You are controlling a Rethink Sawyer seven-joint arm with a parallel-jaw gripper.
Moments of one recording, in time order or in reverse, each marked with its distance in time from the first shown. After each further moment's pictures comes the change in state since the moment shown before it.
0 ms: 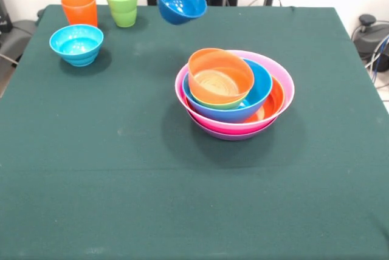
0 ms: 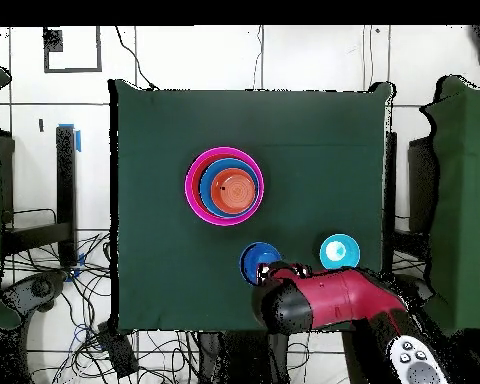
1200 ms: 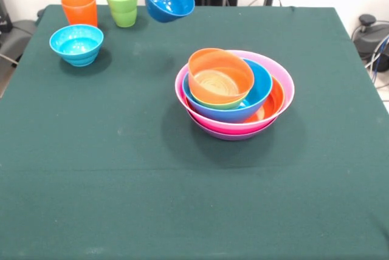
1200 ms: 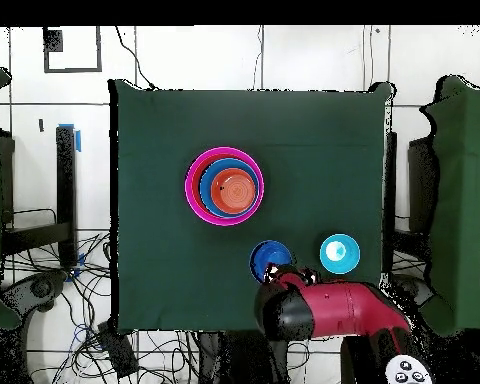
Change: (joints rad) arm 0.092 -0.031 -0.183 -0.014 0.070 -0.061 0.025
